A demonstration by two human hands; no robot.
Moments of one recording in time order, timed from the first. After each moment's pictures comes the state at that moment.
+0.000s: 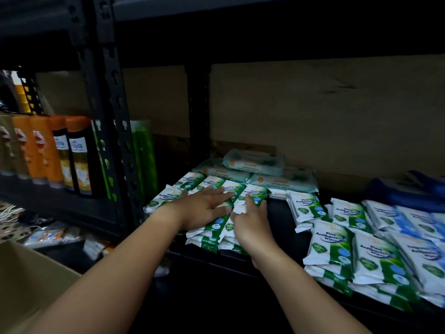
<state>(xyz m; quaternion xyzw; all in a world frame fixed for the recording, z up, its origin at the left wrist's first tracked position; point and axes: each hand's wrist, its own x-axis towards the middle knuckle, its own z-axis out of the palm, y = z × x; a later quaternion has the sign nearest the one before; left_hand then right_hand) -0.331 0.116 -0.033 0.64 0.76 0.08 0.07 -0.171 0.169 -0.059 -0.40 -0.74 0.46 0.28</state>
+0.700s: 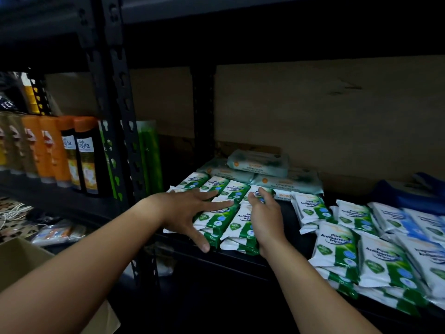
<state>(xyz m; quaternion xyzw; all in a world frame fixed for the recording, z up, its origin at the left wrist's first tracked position) -0.349 0.078 -0.008 0.68 0.72 -0.09 0.06 -0.176 0.198 -0.067 -0.37 -0.61 0.57 0.42</state>
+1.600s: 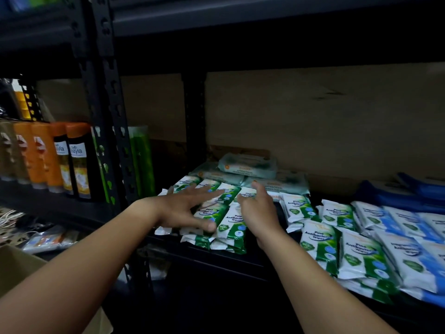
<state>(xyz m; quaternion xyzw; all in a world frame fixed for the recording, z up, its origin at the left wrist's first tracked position) -0.334 0.080 0.000 0.66 0.74 0.04 0.13 -0.156 0.190 -0.034 -0.39 -0.71 0.47 0.36</state>
